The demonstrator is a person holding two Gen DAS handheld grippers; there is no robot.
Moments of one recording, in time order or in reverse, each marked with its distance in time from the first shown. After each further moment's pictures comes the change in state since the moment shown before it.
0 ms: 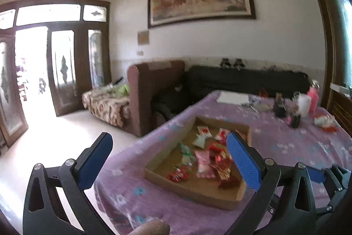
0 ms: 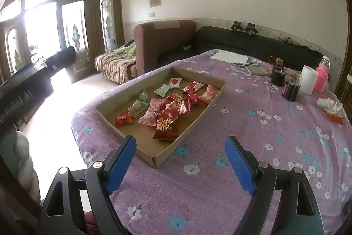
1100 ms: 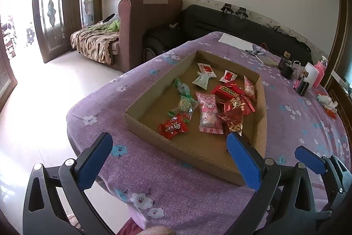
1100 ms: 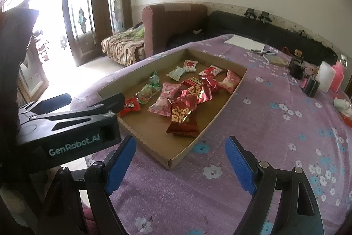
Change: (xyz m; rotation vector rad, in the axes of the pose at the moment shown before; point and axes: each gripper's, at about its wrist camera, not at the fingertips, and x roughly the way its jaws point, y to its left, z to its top) left arm 0.083 0.010 -0.042 -0.085 0.414 -0.064; right arm 0.052 0.021 0.002 -0.039 0.125 0.048
